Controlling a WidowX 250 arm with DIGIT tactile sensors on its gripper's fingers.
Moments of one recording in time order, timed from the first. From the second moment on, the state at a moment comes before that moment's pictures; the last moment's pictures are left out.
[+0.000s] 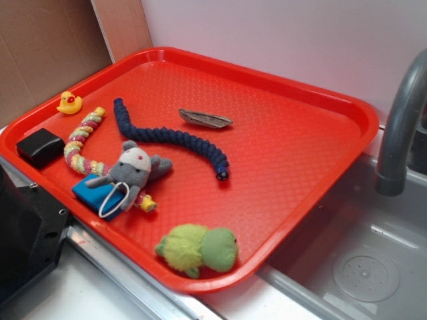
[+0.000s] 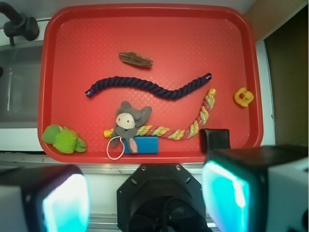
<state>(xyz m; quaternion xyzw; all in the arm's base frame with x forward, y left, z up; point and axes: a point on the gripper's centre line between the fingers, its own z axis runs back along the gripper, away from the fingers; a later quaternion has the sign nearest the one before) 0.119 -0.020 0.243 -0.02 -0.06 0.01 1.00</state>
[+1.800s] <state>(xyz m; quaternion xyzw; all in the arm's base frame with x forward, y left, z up) 0.270 -0.019 0.023 -0.01 -0.03 -0.27 0.96</state>
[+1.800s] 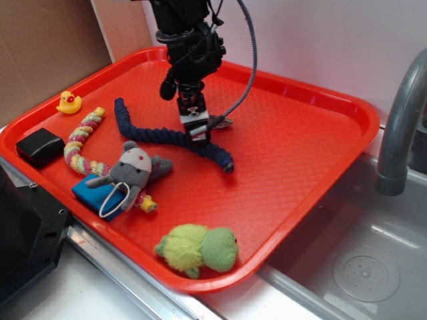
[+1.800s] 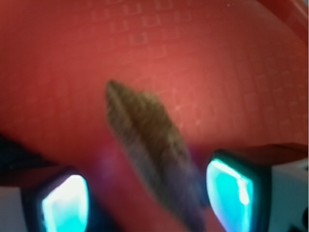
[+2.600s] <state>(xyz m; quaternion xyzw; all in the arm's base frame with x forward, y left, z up) 0.271 0.001 0.019 0.02 0.07 -0.14 0.99</state>
